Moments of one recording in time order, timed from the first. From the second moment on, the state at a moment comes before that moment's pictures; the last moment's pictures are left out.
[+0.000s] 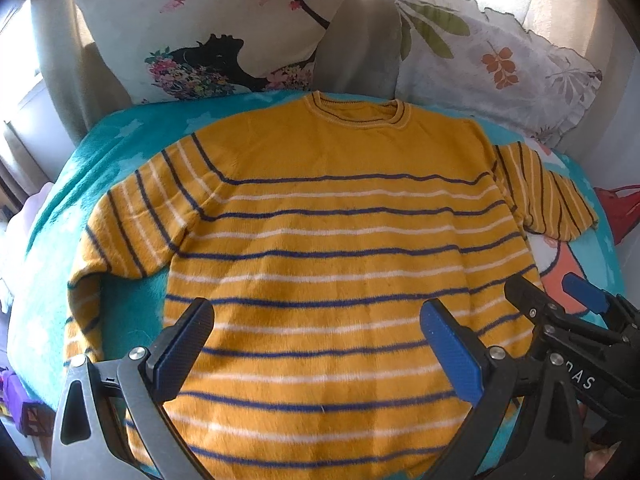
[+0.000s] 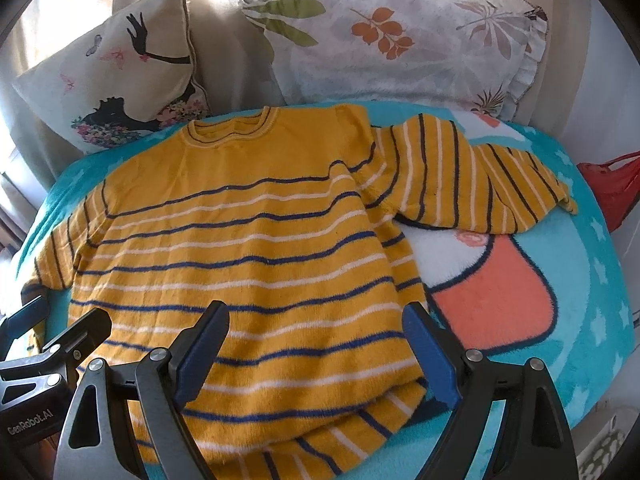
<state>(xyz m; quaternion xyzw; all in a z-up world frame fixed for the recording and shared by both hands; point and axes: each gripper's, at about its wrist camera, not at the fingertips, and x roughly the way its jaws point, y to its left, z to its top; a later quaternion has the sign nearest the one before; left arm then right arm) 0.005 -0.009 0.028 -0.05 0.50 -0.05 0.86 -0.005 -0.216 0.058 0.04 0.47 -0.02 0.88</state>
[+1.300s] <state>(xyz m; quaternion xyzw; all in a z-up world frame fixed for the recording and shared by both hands) 0.082 -0.006 -0.027 -0.04 0.57 -0.16 0.81 0.047 -0.217 0.029 0.06 0.53 -0.13 0.84</state>
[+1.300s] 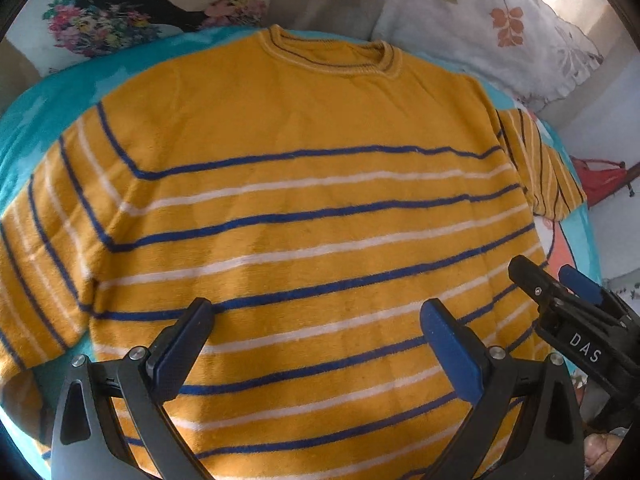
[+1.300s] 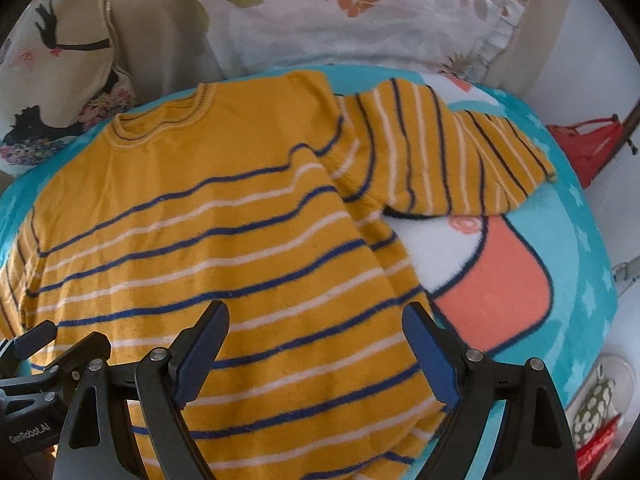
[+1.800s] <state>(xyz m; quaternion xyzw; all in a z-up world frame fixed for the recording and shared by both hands) 0.079 -0.019 -0.035 0.00 0.56 -0.16 0.81 0.030 -0.223 0.014 0.07 0.54 -0.15 0.83</state>
